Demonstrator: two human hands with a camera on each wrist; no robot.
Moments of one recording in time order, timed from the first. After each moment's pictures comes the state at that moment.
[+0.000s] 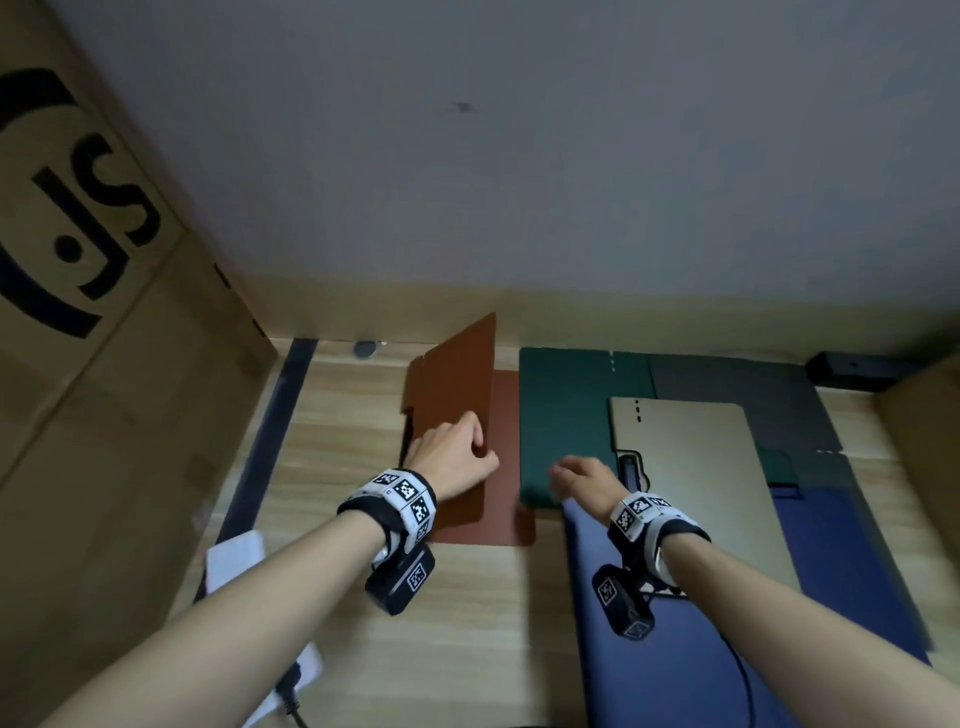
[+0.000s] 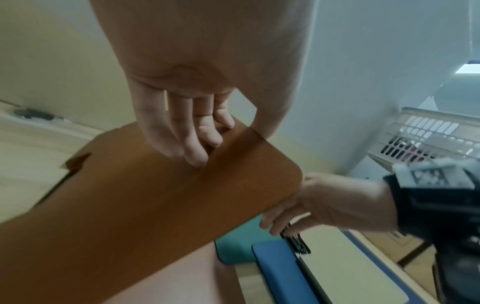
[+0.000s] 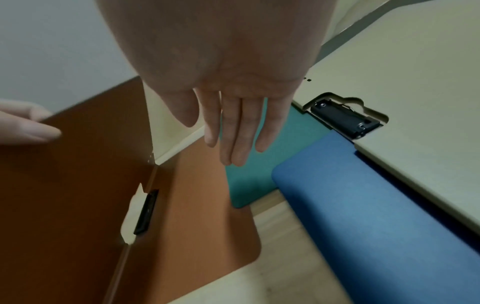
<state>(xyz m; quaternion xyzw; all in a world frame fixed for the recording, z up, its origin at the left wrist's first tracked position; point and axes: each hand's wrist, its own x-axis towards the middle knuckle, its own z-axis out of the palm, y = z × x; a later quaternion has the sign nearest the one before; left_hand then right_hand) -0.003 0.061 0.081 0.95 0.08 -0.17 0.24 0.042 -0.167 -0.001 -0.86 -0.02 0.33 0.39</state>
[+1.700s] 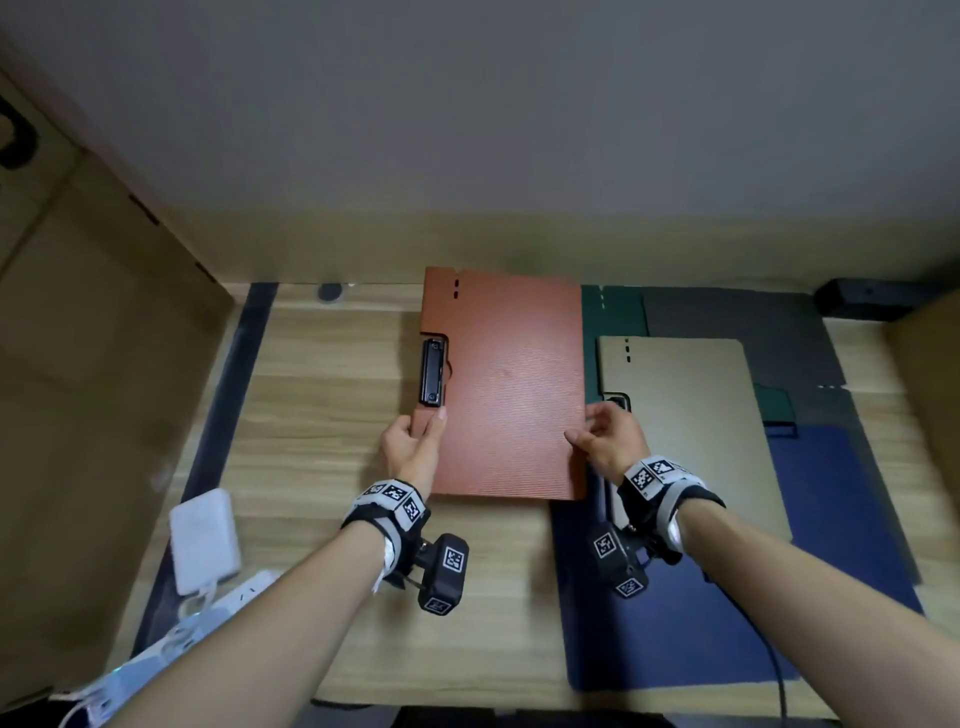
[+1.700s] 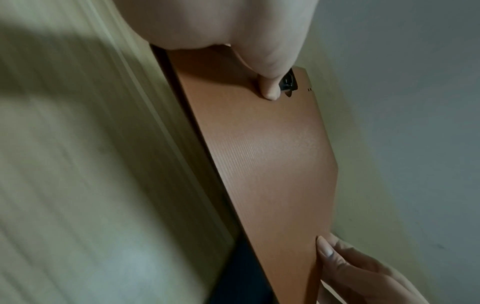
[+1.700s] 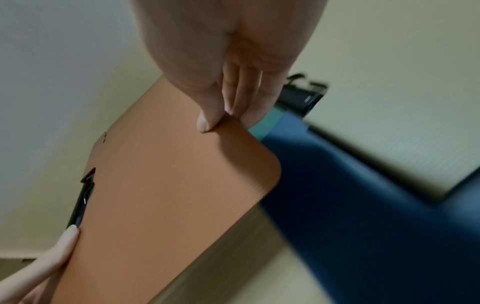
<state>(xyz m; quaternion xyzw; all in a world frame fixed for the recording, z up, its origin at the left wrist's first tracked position) -0.036 0.016 0.005 0.67 0.40 0.01 0.62 0.037 -0.222 -0.025 -0.85 0.10 0.20 0.47</state>
